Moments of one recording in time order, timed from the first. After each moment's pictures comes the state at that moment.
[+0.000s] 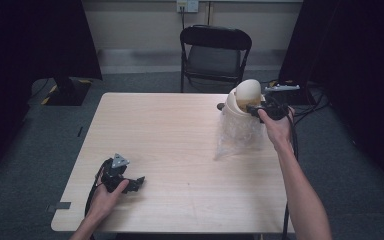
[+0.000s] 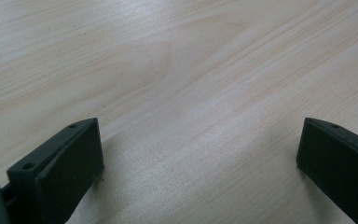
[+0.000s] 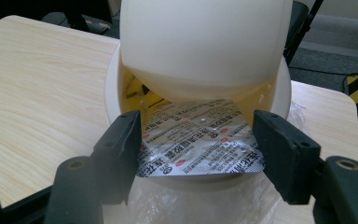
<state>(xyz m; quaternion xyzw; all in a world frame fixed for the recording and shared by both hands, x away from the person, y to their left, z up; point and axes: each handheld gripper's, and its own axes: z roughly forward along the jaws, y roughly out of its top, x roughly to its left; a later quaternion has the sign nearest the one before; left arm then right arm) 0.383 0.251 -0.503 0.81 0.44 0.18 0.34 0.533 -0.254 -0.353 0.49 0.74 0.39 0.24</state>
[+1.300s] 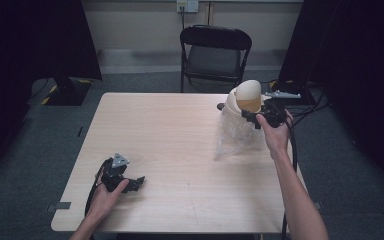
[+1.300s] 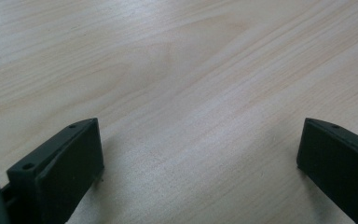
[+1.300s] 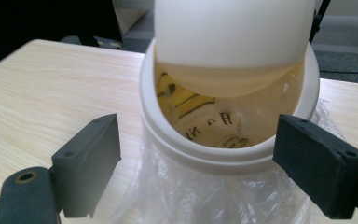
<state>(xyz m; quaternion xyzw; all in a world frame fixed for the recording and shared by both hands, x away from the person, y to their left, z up) 0.384 0.251 -0.503 0.81 0.44 0.18 0.34 0.508 -0.244 -0.358 0.51 0.71 0.44 0.23</state>
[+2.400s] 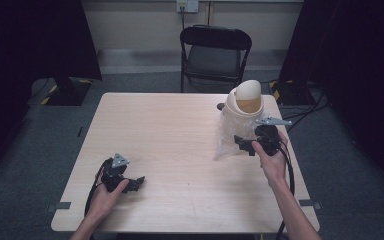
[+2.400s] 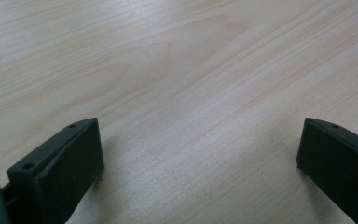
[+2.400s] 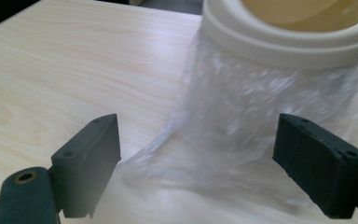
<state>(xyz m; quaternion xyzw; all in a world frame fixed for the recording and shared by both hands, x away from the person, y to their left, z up) 0.384 0.251 -0.503 0.81 0.44 0.18 0.34 0.437 -0.218 -0.391 0.49 0.74 0.42 0.22</state>
